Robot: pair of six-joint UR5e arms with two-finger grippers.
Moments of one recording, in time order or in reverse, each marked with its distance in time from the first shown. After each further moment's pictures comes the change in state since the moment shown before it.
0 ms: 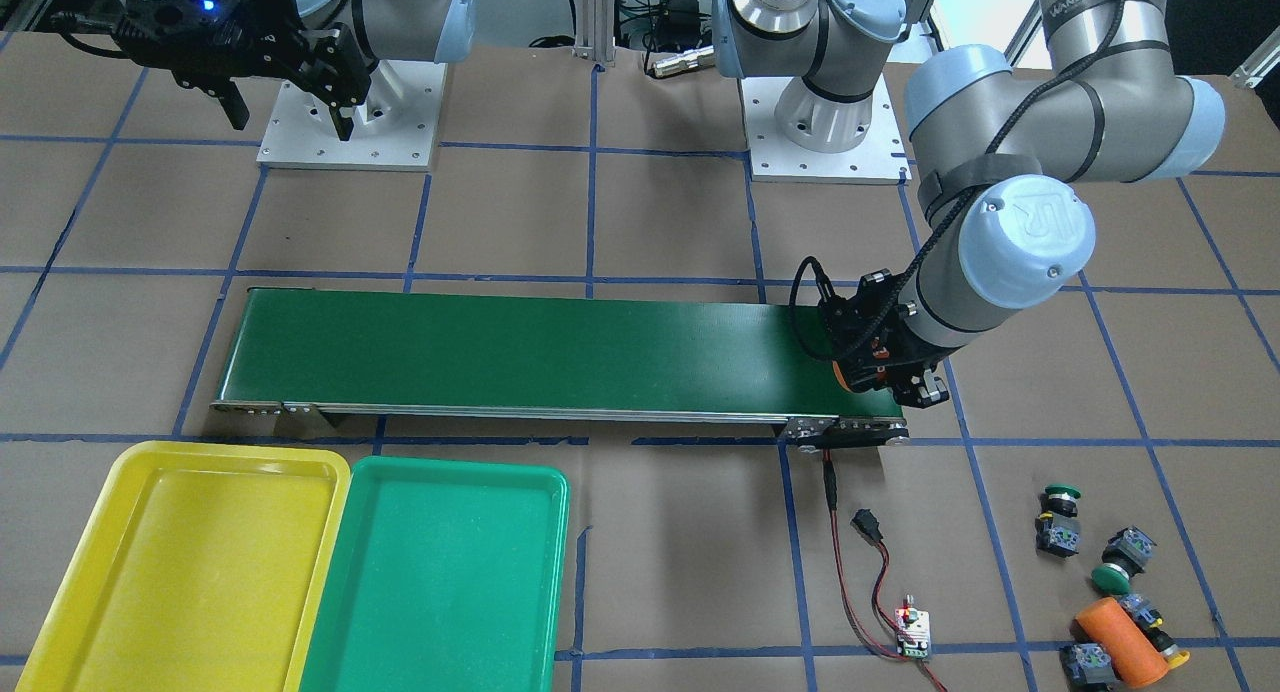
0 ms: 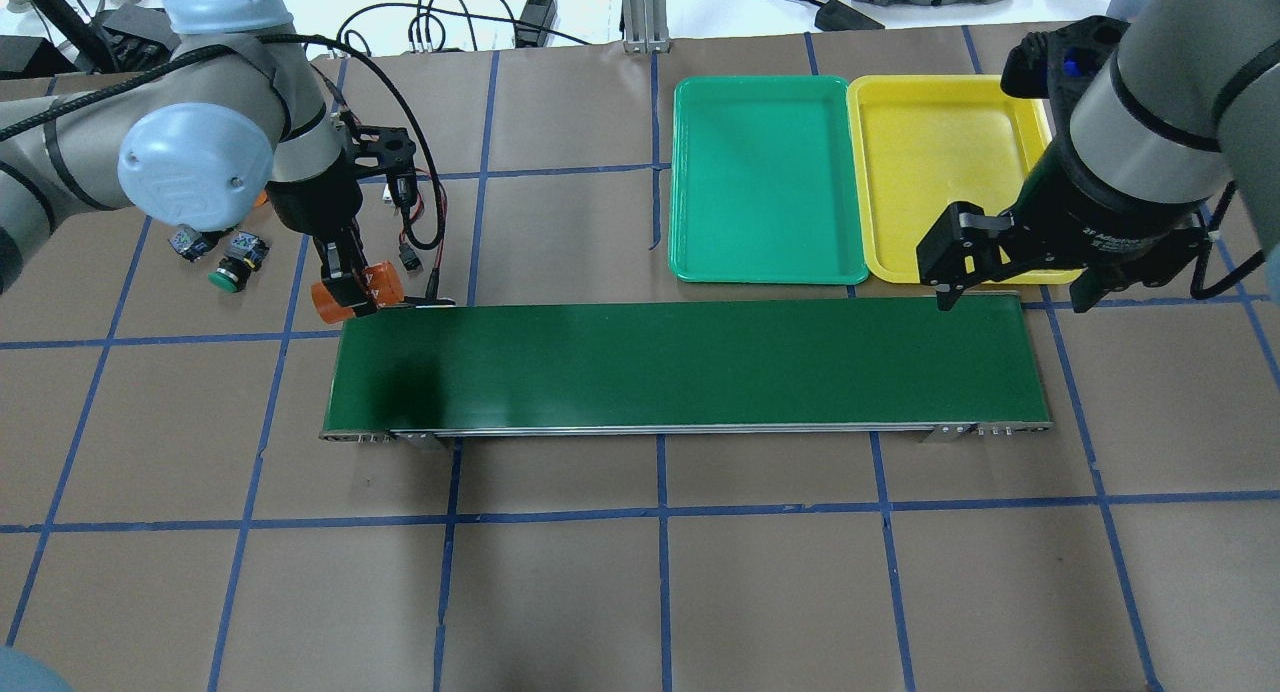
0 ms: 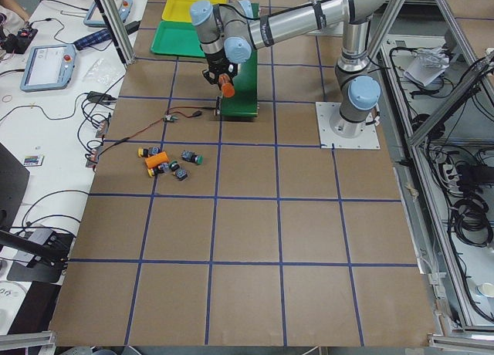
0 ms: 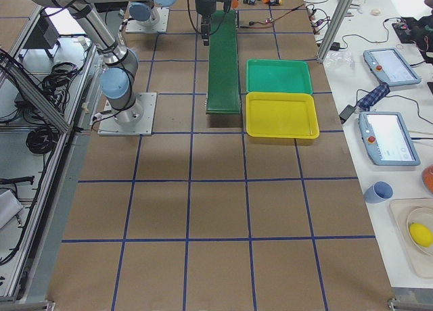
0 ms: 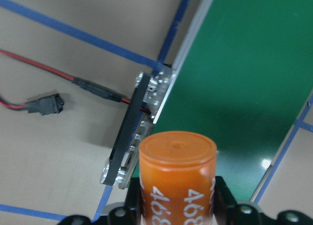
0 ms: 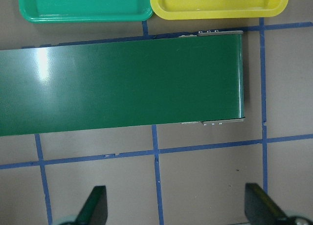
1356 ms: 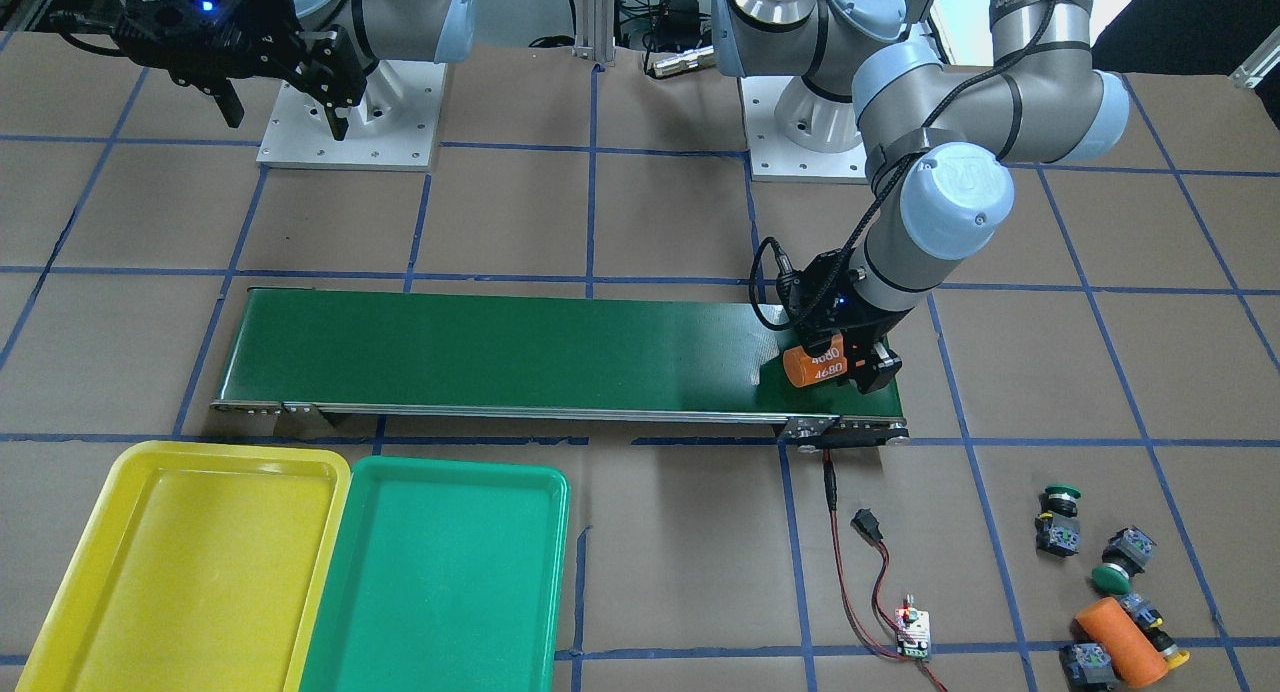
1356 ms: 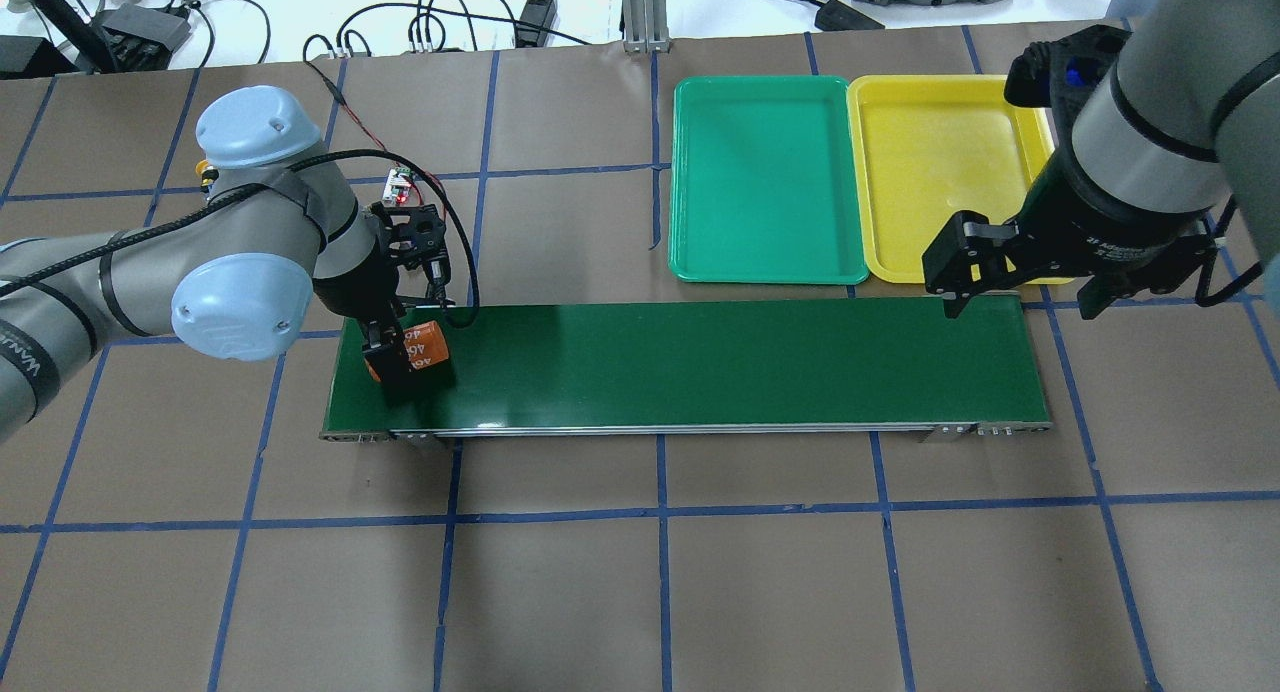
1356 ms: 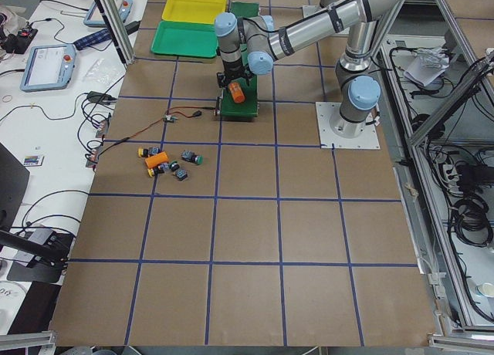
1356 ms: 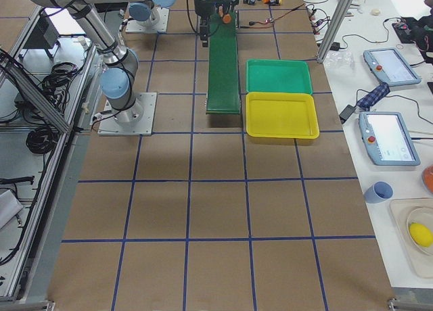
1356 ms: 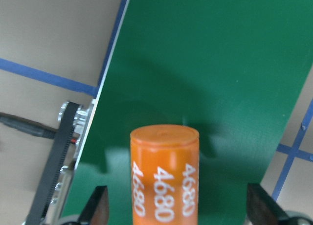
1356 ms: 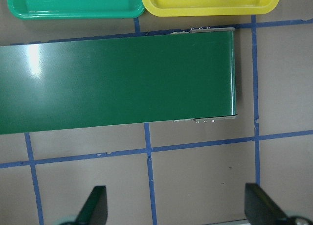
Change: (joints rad) left arm -0.005 0.088 -0.213 0.211 -0.085 -0.046; right arm -0.001 -0.010 0.013 0.000 -0.026 0.001
